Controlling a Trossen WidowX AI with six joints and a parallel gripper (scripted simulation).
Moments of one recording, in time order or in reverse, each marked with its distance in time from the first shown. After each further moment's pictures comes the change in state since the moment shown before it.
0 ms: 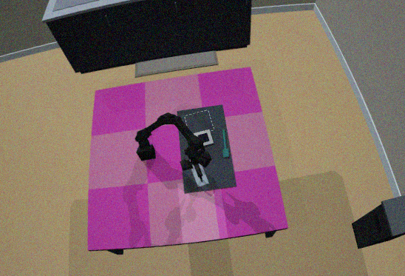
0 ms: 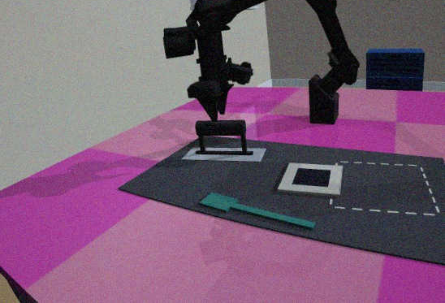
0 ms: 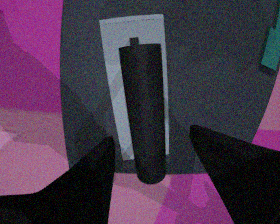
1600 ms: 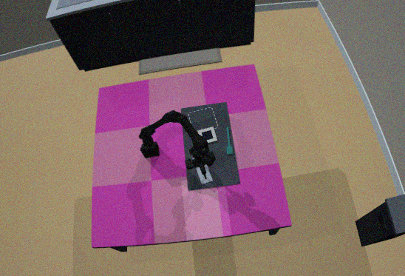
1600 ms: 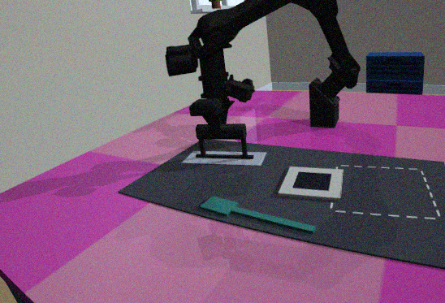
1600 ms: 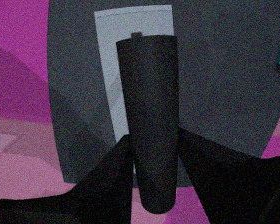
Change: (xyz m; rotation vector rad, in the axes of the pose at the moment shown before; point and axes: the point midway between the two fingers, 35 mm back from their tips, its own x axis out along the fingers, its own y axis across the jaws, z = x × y) arm 0.032 0.000 0.000 0.013 -0.003 0.003
